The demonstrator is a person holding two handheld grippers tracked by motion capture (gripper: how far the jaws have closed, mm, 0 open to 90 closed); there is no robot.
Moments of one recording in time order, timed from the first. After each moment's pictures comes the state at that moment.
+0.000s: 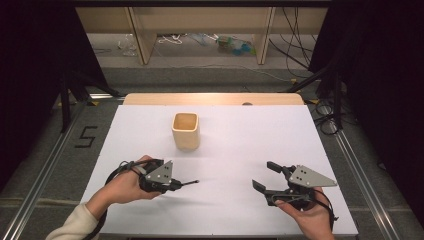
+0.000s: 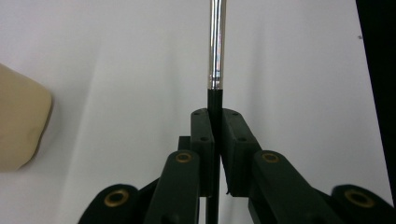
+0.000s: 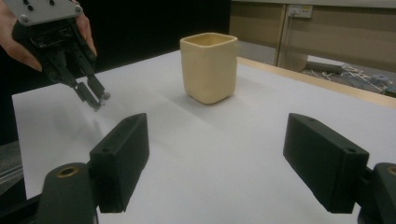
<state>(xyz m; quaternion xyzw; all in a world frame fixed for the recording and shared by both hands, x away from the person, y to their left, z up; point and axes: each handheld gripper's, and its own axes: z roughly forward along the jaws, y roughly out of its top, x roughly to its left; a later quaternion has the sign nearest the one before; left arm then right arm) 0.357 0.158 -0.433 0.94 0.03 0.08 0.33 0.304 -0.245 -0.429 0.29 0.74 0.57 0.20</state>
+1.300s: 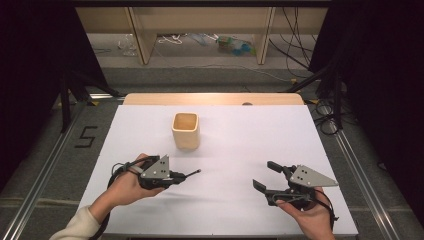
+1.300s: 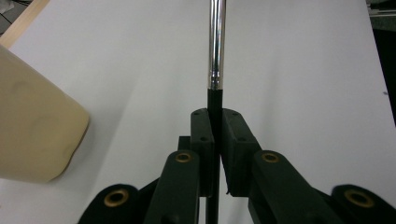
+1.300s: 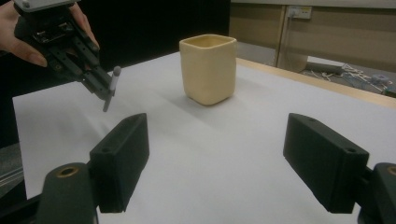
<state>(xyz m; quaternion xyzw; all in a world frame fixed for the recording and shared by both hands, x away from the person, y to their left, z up) 0.357 0.160 -0.432 0.90 0.07 0.12 0.40 0.302 -0.247 -0.427 0.30 0.75 0.56 0.19</state>
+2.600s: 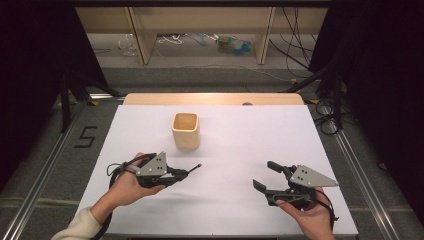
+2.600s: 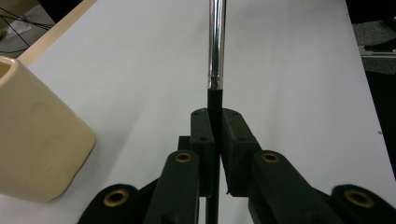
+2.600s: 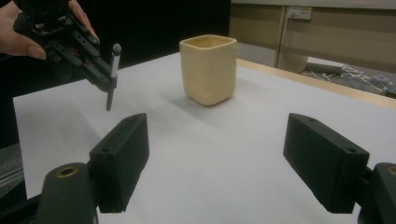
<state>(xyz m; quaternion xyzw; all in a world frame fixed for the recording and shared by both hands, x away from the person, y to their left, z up) 0.358 0.162 -0.428 0.88 0.09 0.12 0.46 0.301 -0.248 -0.427 0.30 0.75 0.56 0.19</state>
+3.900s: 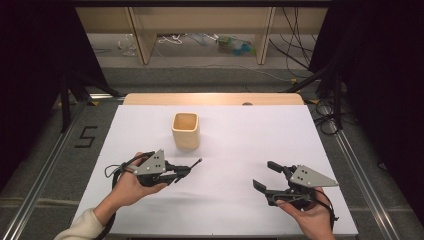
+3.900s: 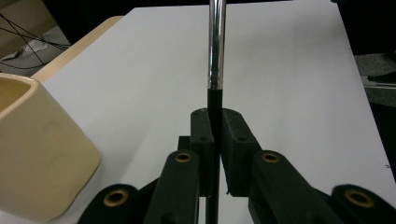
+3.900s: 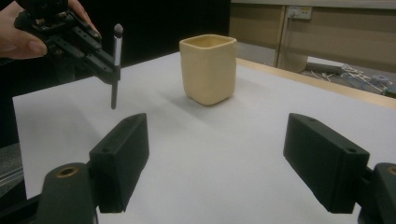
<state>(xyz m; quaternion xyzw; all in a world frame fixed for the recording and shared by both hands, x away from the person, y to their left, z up) 0.359 0.161 -0.430 0.85 0.11 0.13 0.51 0.301 -0.248 -0.427 0.30 0.75 0.56 0.19</state>
